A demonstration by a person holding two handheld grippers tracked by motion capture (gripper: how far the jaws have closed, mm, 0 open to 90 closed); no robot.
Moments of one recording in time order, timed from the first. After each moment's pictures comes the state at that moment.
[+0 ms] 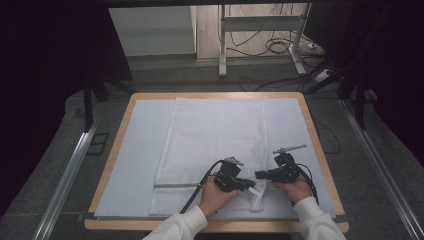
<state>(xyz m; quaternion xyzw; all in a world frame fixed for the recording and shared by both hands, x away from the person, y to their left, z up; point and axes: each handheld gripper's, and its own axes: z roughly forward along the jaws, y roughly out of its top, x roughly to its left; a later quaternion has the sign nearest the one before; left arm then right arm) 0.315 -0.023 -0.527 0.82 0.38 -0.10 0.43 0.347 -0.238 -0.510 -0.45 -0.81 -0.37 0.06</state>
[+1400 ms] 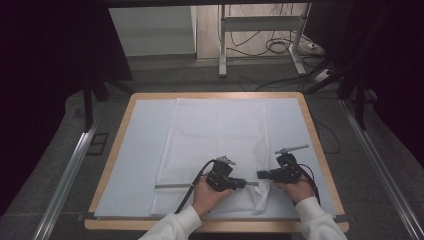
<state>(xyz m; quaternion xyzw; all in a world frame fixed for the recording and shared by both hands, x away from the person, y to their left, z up) 0.316 0.000 -0.528 0.82 0.39 -0.09 0.42 0.348 -0.245 -0.511 -0.45 -0.81 -0.37 0.05</state>
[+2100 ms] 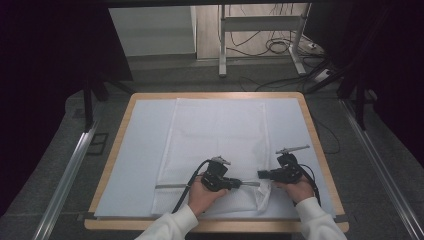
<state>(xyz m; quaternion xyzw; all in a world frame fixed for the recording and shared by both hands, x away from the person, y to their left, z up) 0.314 0.013 -0.528 0.82 0.40 -0.08 0.41 0.347 -0.246 -0.512 -0.46 -0.81 -0.37 0.04</state>
